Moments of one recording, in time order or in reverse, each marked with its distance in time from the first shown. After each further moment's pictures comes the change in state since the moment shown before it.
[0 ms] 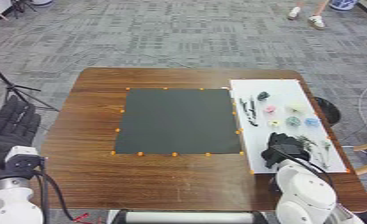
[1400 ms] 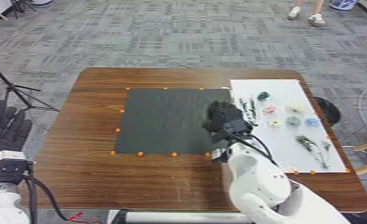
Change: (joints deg) left arm 3.5 1.8 -3.7 1.4 -3.7 -2.3 -0.6; right arm 25.6 0.8 -28.7 6.6 5.8 27.7 -9.8
